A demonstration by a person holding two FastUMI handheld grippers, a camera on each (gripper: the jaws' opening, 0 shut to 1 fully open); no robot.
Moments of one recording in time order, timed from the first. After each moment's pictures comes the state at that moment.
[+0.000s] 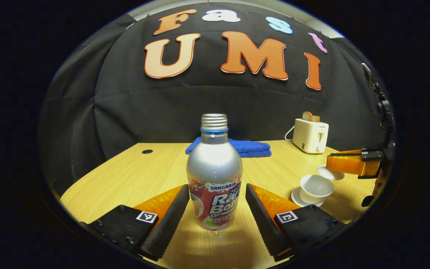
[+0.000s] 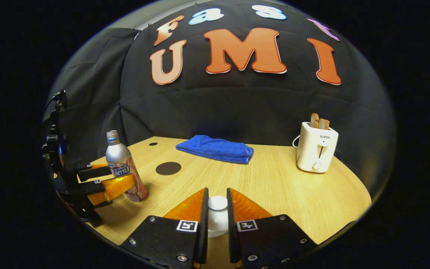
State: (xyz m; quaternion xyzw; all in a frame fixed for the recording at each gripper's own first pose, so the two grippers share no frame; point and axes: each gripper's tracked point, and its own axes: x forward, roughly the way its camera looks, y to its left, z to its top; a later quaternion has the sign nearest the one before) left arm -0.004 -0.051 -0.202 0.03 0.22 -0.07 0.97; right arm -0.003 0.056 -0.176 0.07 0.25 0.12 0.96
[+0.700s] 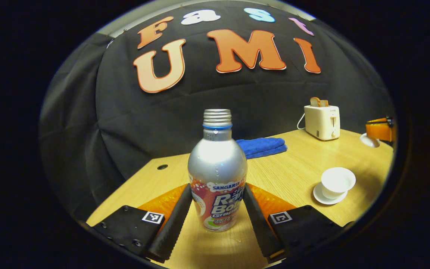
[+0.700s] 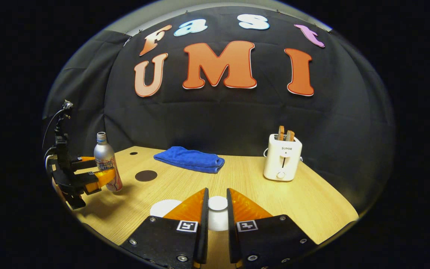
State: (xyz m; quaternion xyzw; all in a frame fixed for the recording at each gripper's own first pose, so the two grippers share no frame) left arm 0.018 -0.042 -0.175 0.16 0.19 -0.04 0.97; right arm -0.018 -0.019 -0.151 0.06 0.21 0.04 0.98
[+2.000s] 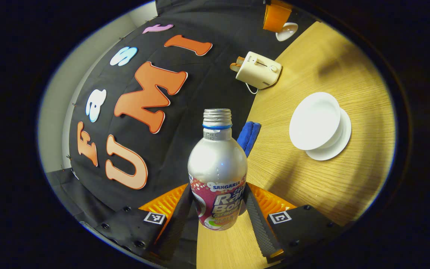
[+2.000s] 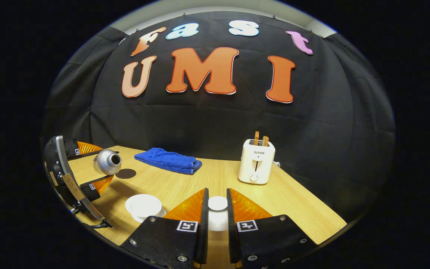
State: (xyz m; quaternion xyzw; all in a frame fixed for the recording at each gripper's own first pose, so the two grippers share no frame) left arm 0.019 -0.130 -0.182 0.57 0.07 -0.13 0.81; right arm -0.035 -0.071 -0.155 0.02 0.19 -0.02 0.98
